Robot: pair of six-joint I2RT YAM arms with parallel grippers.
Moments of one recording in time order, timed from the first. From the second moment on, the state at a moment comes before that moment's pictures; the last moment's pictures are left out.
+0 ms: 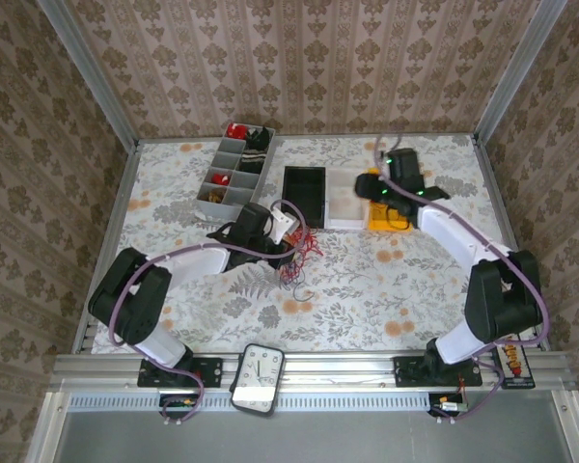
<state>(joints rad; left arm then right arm) -0.66 1.57 0.81 -0.08 0.42 -0.06 0.28 1.55 1.13 -0.30 -0.14 0.38</state>
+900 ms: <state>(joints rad) -0.59 1.45 0.65 -0.05 0.49 -0.12 0.51 1.94 1.23 -0.41 -0.38 0.19</state>
